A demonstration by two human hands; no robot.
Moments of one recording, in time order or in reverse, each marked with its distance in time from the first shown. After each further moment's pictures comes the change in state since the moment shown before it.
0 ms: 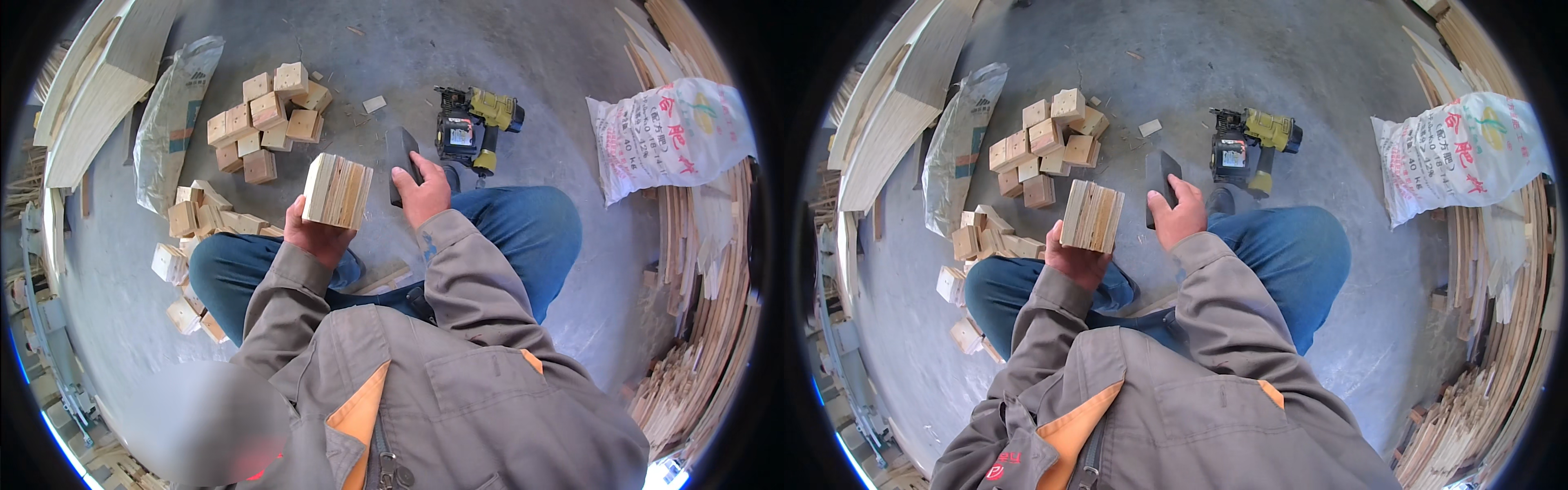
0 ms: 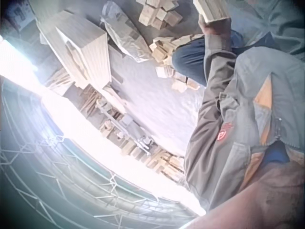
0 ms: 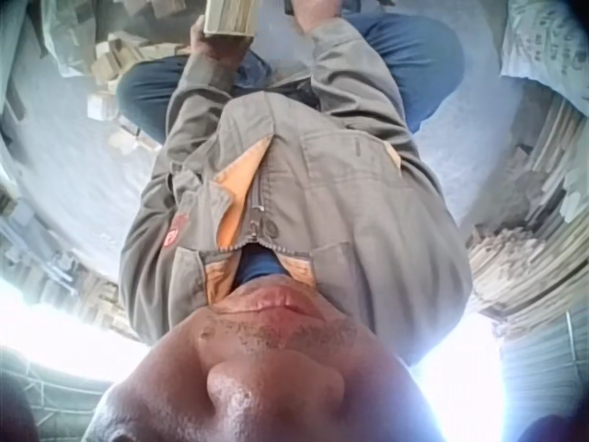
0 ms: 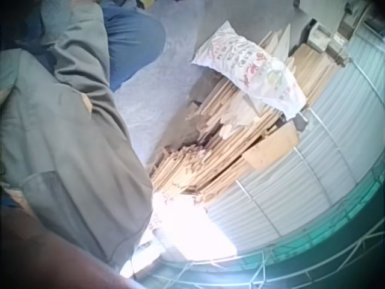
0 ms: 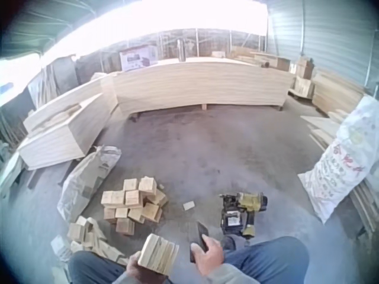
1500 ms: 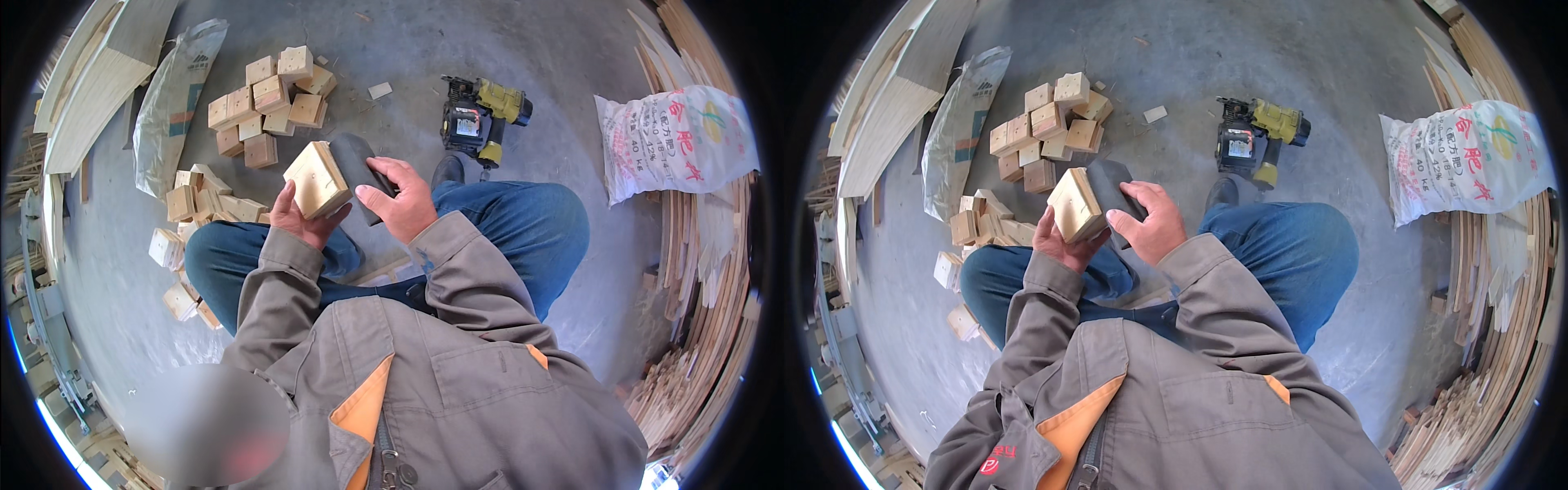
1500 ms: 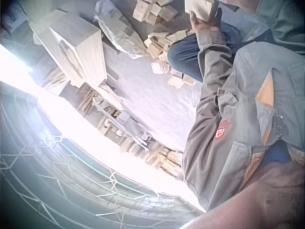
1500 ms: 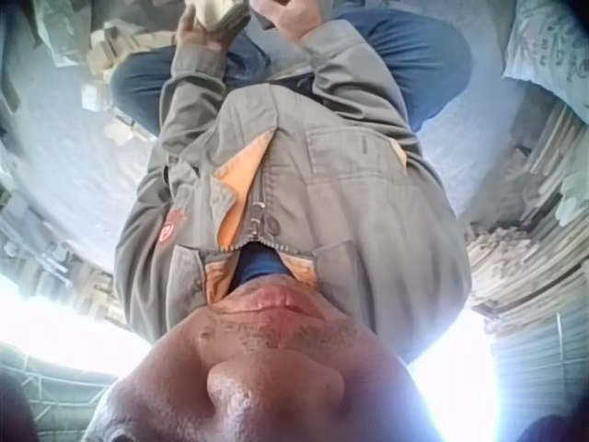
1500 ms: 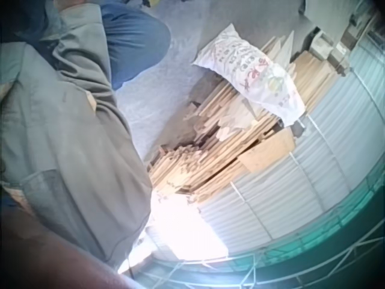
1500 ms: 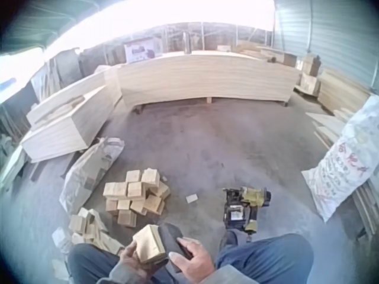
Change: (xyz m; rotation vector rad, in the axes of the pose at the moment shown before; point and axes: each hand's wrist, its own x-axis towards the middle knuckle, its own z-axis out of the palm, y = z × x) left_hand -0.001 0.015 -0.013 0.044 0.134 0.151; right_hand -0.029 -0.032 0.004 0.279 -0.313 -0.155
